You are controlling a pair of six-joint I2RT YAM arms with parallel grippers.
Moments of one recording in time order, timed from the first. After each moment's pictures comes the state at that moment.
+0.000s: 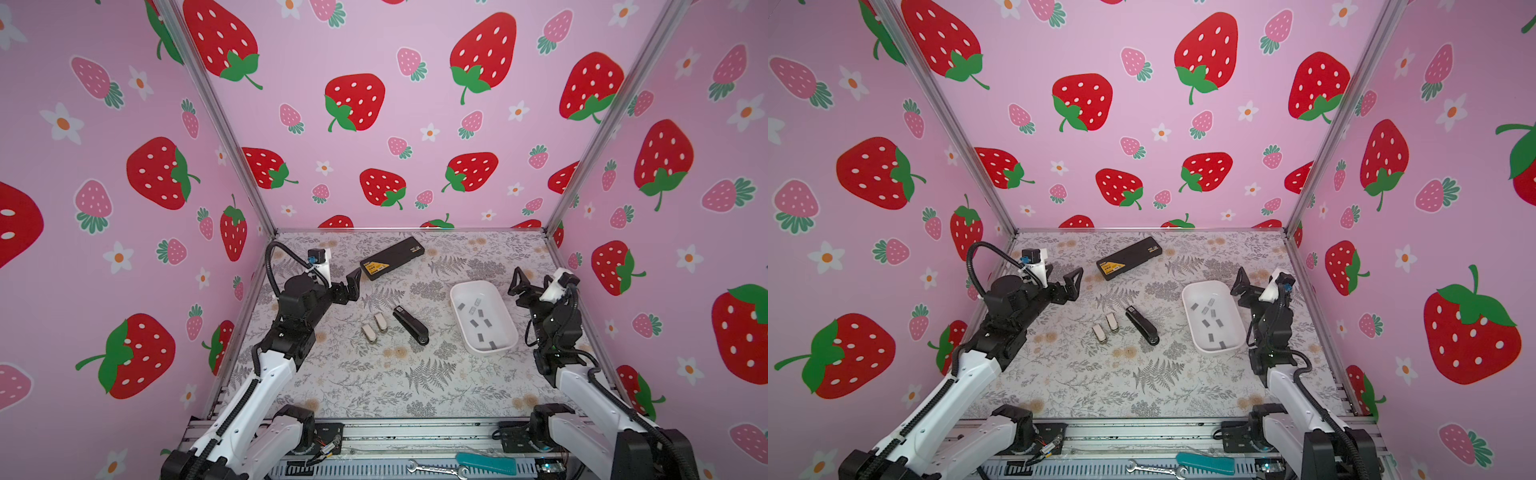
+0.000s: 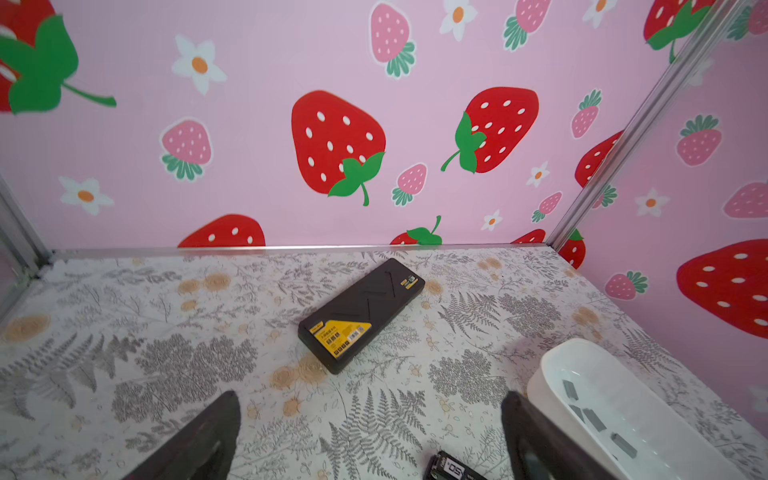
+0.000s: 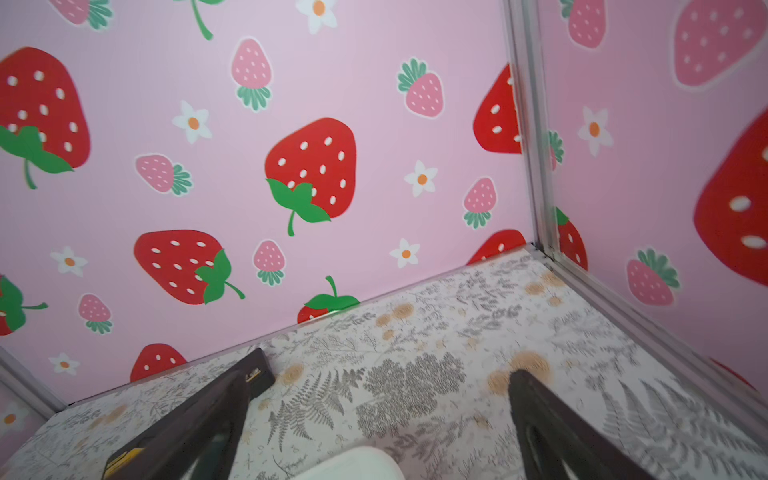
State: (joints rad) left arm -0.25 0.96 0.75 0.05 0.08 -0.12; right arm 0.16 0.97 0.36 0.73 0.07 0.31
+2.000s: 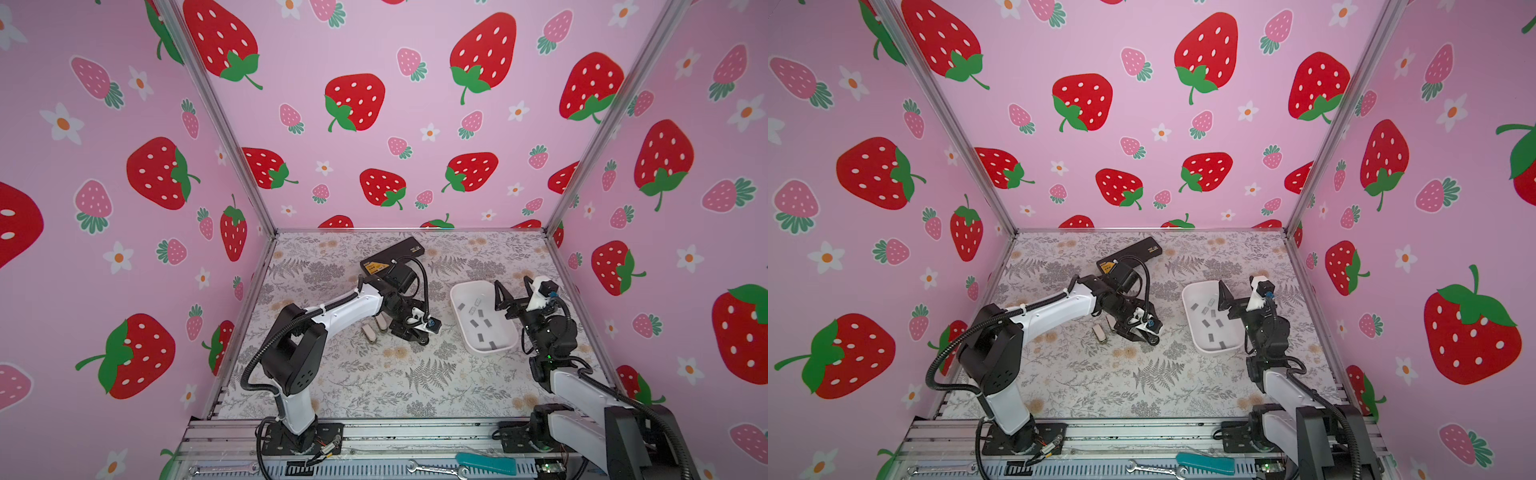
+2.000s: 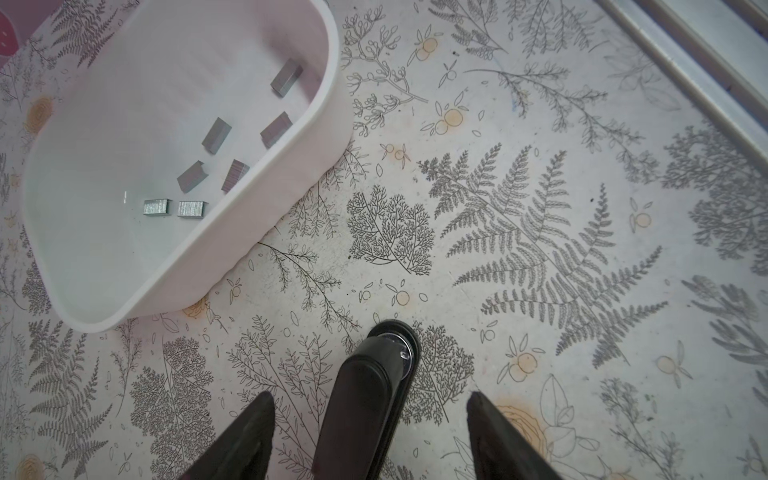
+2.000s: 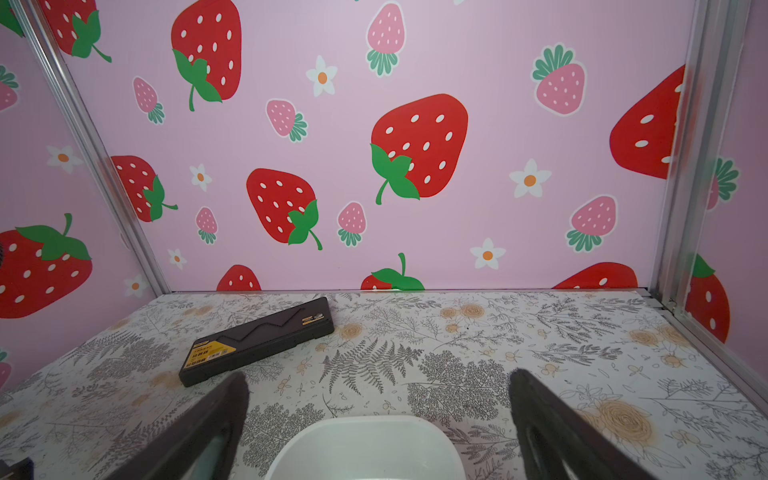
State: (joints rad) left arm -0.66 1.80 1.31 -0.69 0.53 1.42; right arm 0.16 1.09 0.20 1.03 -0.20 0.20
